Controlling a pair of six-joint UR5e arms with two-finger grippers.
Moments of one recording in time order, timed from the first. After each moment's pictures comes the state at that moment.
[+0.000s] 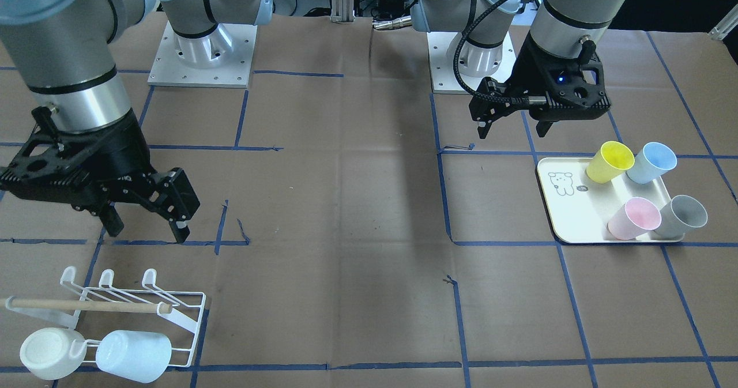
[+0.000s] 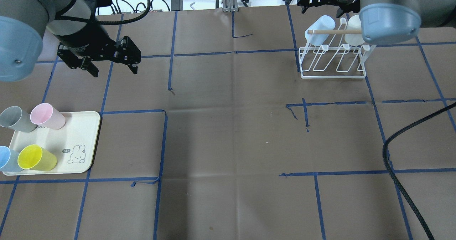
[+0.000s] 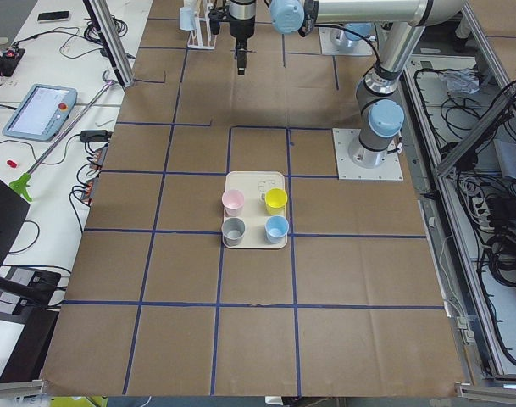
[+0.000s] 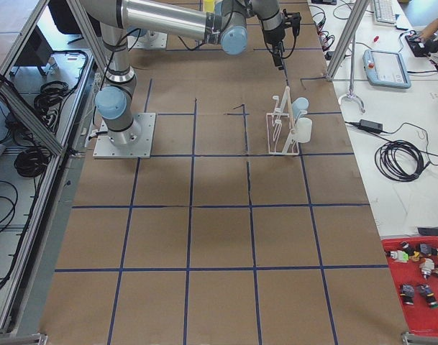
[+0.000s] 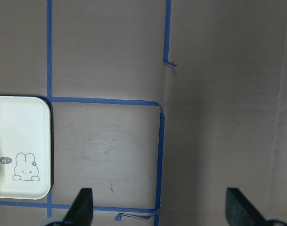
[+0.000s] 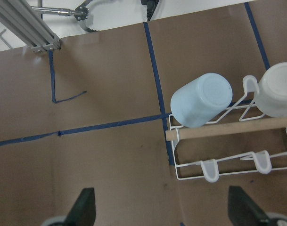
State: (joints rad) left arm -1.53 -1.55 -1.63 -1.49 1.58 -0.01; right arm 1.57 -1.40 1.56 -2.12 -1.51 0.18
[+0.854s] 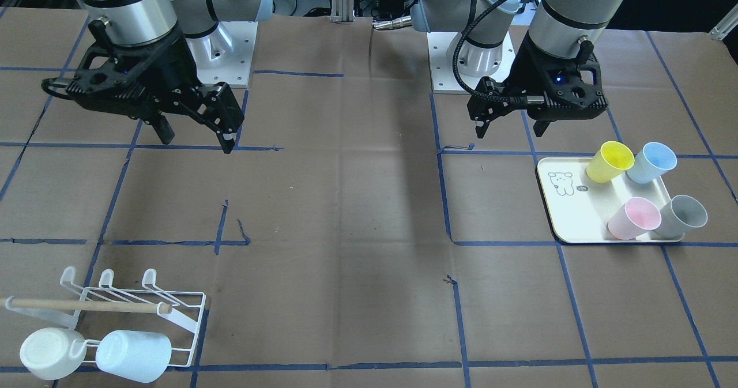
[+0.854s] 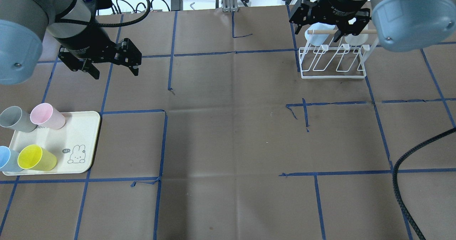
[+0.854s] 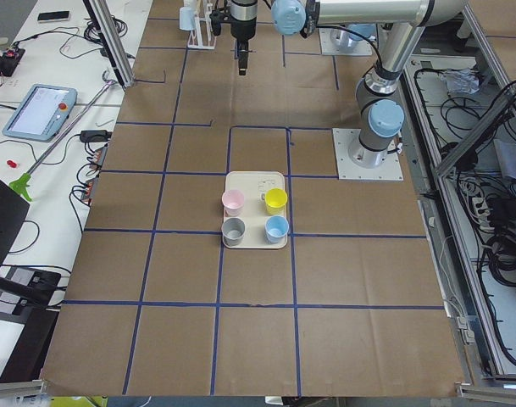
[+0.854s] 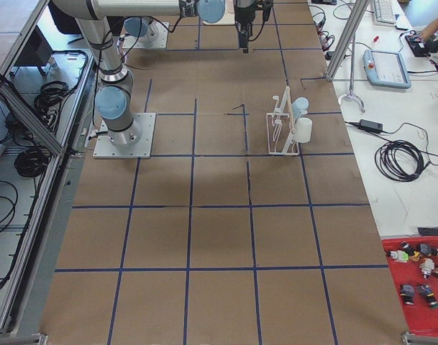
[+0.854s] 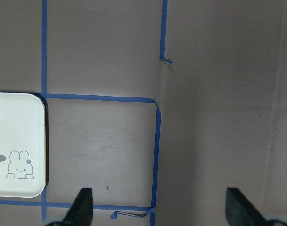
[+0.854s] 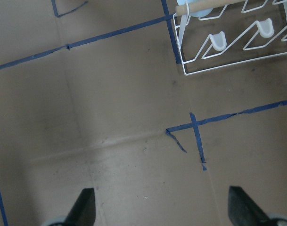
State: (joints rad) left arm -1.53 -1.54 -1.64 -1.48 1.57 -0.01; right arm 1.66 -1.56 1.58 -1.76 -1.51 0.33
